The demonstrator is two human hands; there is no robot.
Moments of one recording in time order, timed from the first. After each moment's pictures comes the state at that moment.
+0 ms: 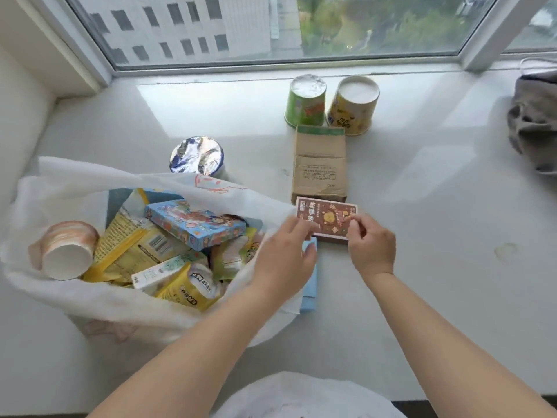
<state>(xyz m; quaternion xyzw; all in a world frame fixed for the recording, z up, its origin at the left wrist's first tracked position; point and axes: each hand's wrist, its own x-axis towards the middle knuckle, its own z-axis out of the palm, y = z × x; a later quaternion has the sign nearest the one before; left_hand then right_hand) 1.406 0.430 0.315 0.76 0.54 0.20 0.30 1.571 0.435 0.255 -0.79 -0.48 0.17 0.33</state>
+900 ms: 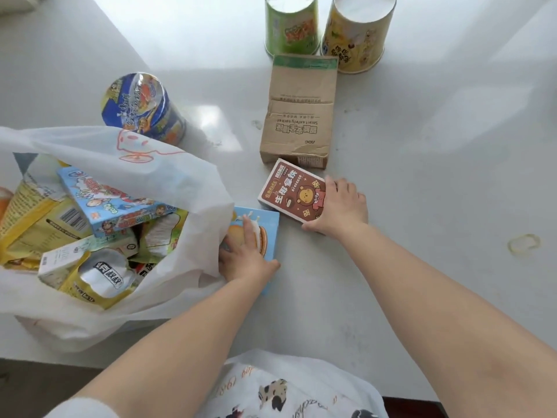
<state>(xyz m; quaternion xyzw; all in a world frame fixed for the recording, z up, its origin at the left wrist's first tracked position) 1.476 0.431 0.162 0.49 0.79 -0.25 0.25 1.644 0.505 0.163 -0.71 -0.65 0.24 -0.11</state>
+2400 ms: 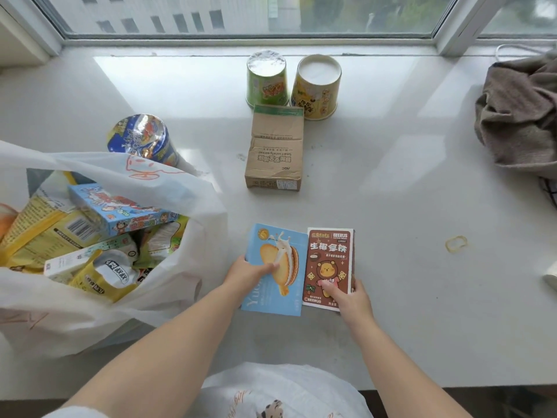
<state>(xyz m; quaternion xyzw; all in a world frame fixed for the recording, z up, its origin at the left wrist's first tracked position) 1.469 0.407 0.191 0.28 0.71 0.12 0.63 1.673 0.327 0.180 -0.76 -0.16 0.54 0.31</state>
